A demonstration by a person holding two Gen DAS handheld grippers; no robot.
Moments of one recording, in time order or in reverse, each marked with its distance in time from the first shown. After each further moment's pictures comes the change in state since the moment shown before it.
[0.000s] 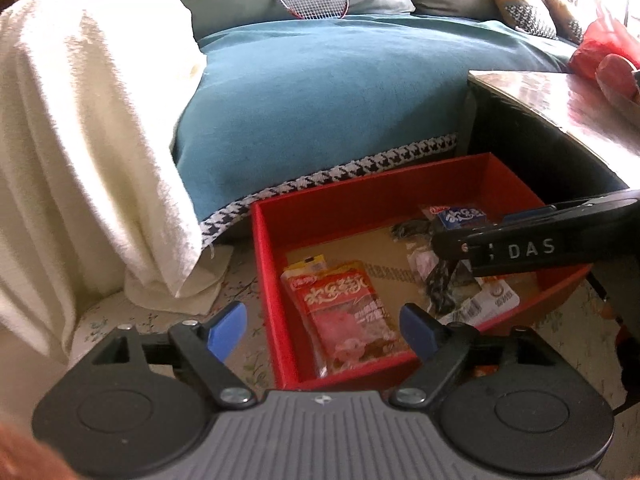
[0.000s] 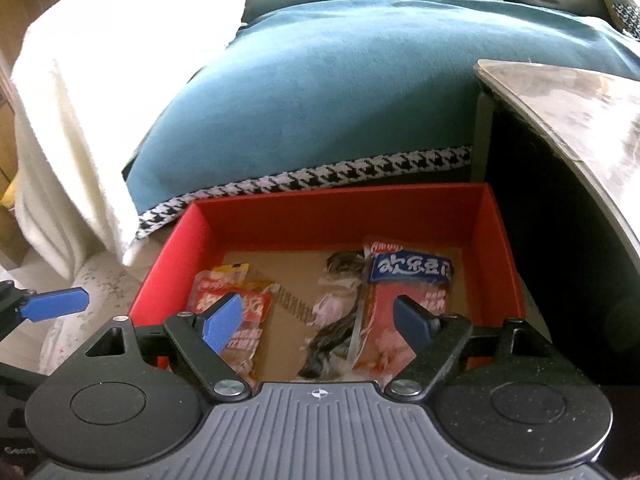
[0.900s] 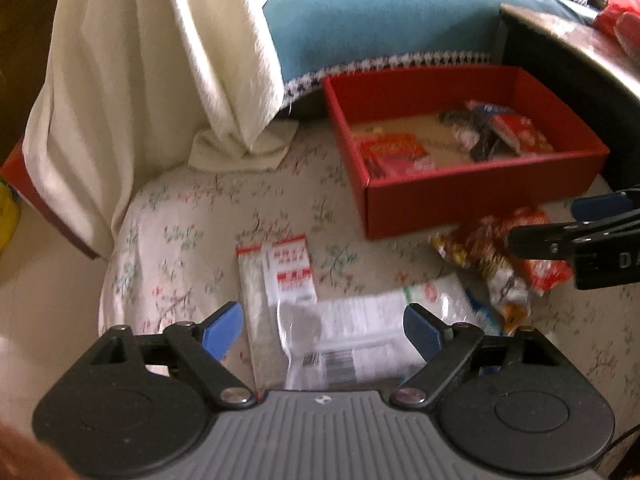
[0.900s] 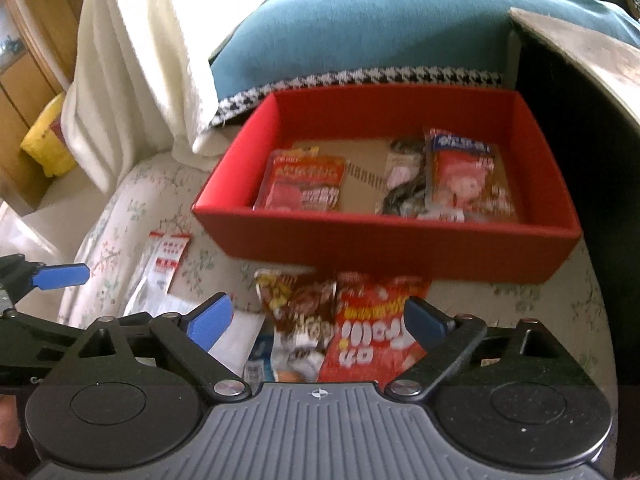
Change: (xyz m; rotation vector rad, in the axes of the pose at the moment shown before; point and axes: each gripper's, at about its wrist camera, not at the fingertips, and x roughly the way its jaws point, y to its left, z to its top) left arm -0.040 0.036 -0.094 -0.055 0.174 0.082; right arm -0.044 0.060 -0.076 -0.043 0.141 0.022
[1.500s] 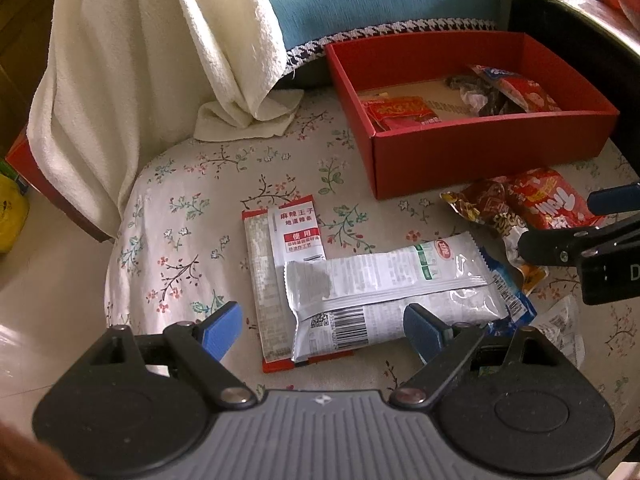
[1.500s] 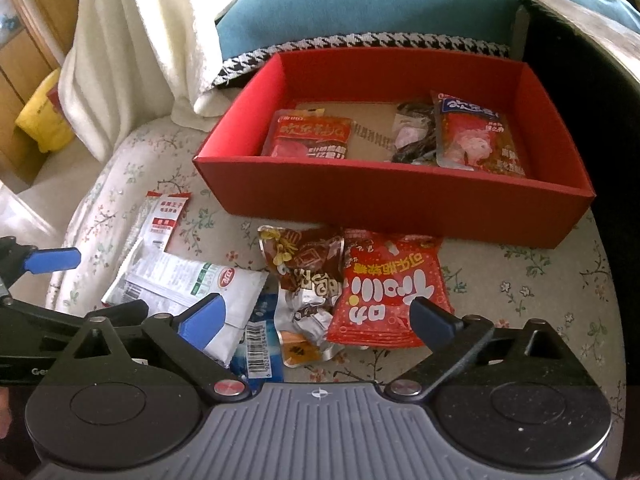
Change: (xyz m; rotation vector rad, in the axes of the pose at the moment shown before) left arm 0.008 -0.004 -0.016 0.026 0.045 0.037; right arm 0.008 0.009 -0.011 -0.023 0.072 -0.022
